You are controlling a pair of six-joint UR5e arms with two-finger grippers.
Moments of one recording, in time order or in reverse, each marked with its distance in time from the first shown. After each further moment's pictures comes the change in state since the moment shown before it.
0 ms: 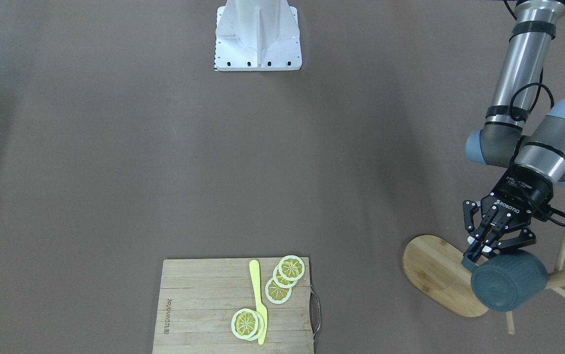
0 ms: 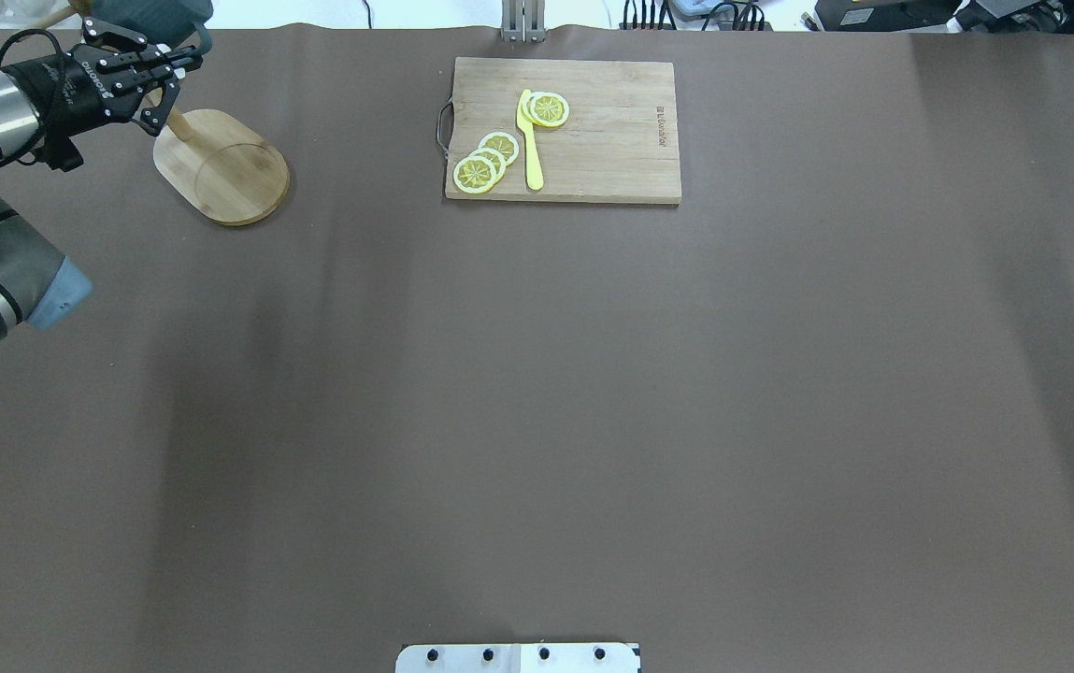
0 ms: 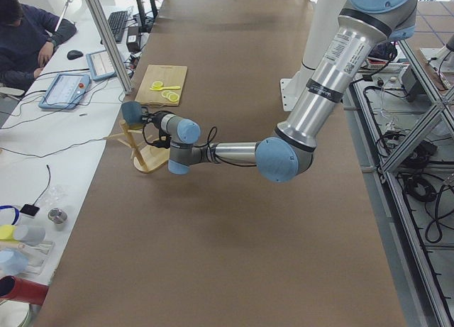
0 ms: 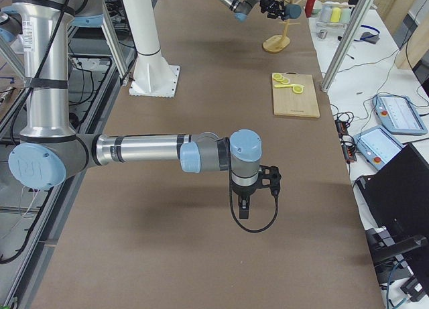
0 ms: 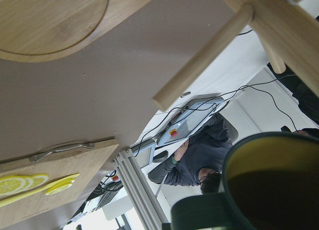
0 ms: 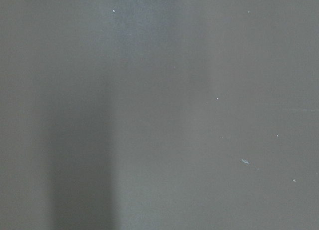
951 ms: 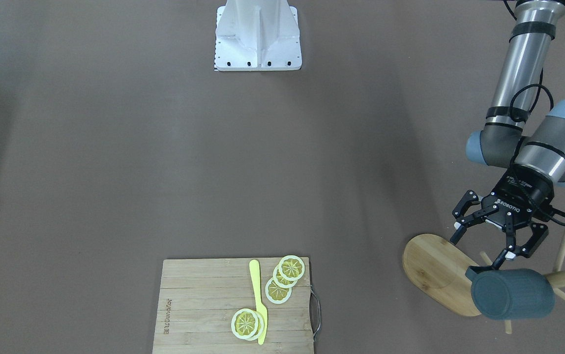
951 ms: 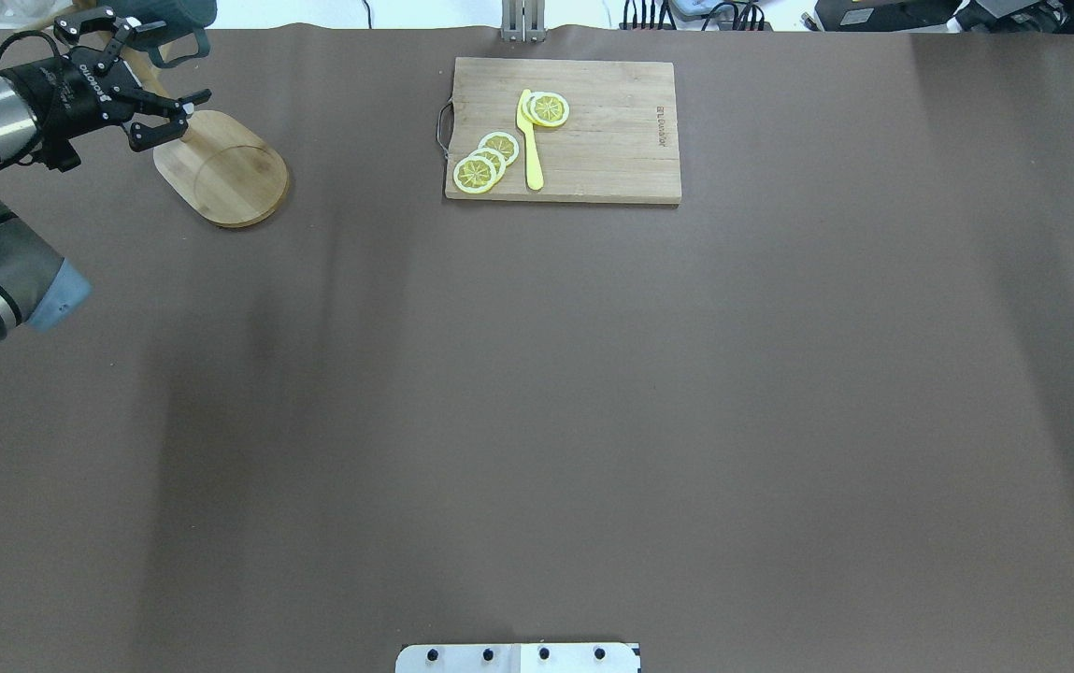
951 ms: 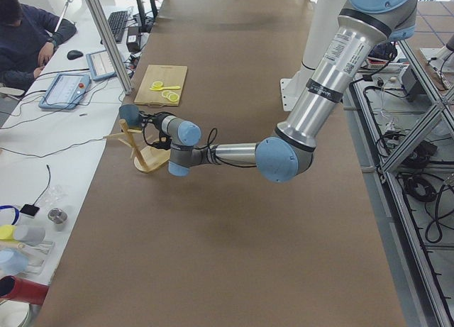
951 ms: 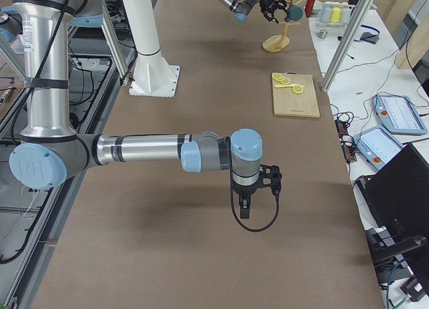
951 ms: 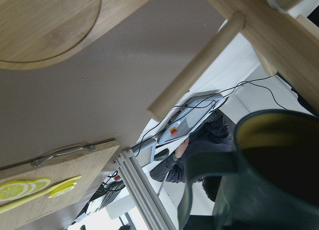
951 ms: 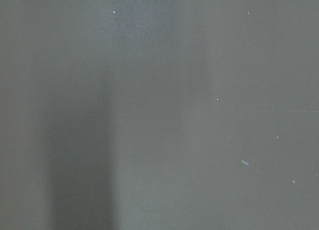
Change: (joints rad) left arm 0.000 -0.002 0.010 -0.023 0.003 0.029; right arm 0.000 0.006 -0.001 -0.001 -0.003 0.000
